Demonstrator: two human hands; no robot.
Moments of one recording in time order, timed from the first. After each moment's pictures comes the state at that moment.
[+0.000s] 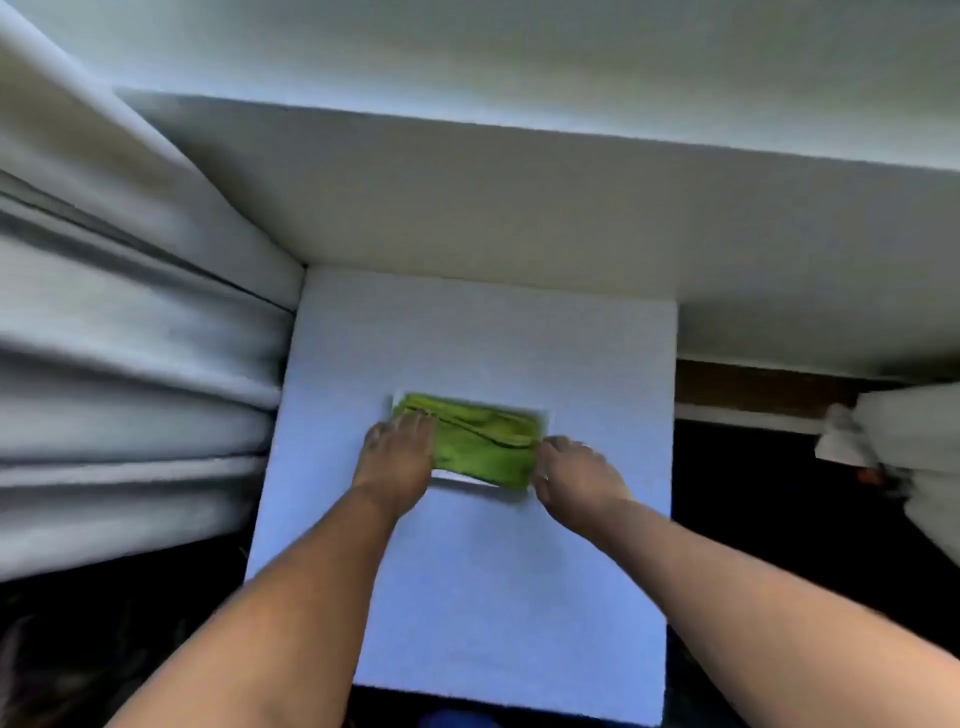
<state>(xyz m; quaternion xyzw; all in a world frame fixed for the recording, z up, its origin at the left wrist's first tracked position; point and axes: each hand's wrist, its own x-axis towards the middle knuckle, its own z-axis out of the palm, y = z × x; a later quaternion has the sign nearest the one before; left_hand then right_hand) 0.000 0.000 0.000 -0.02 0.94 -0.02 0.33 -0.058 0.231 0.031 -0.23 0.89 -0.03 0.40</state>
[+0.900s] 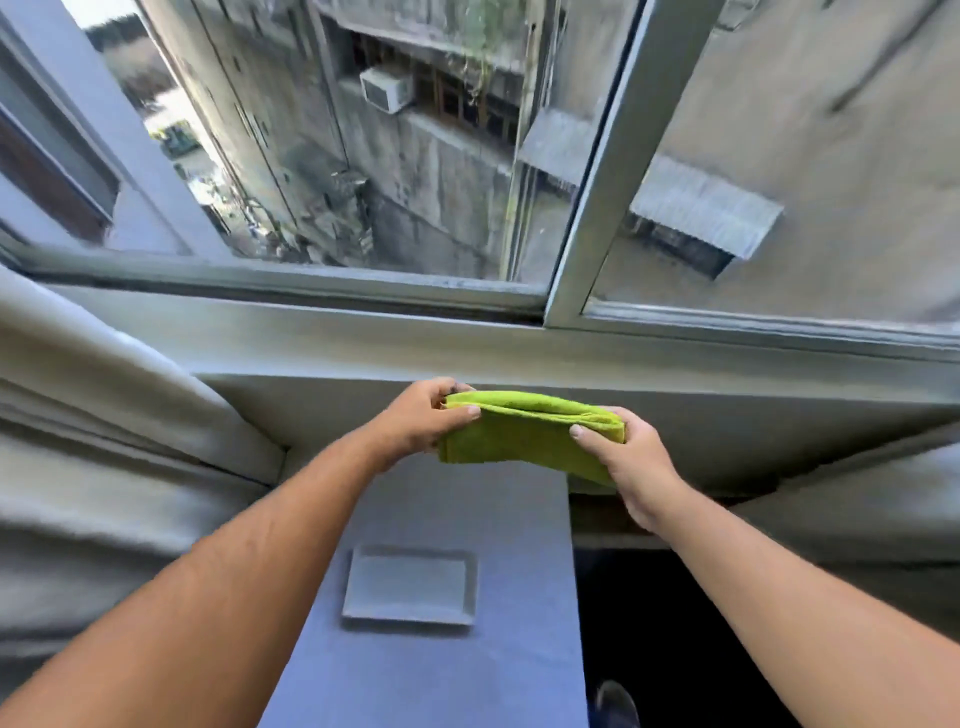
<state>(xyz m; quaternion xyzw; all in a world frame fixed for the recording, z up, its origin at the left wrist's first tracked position) -0.198 0.055 0.308 -0.06 0.81 0.54 0.22 -0.195 0.332 0.301 0.14 0.76 -0.61 0.18</state>
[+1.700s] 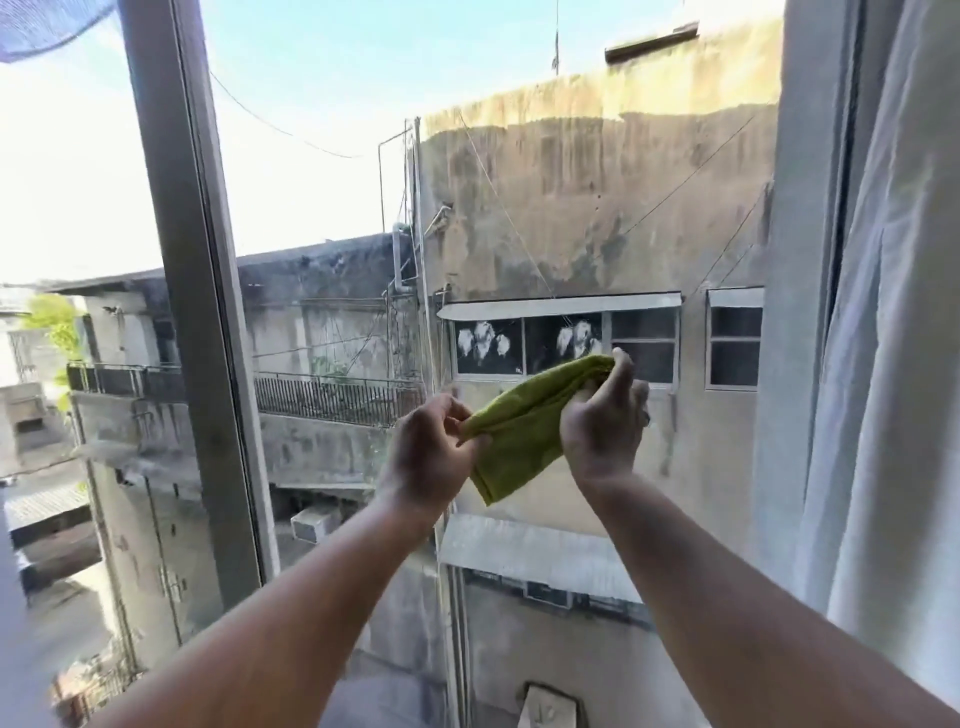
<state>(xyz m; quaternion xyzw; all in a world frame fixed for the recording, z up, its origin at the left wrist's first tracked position) -0.341 0.419 0.785 0.17 0.84 0.37 -0.35 -0.371 0.597 0.788 0.08 0.74 -0.45 -0.49</state>
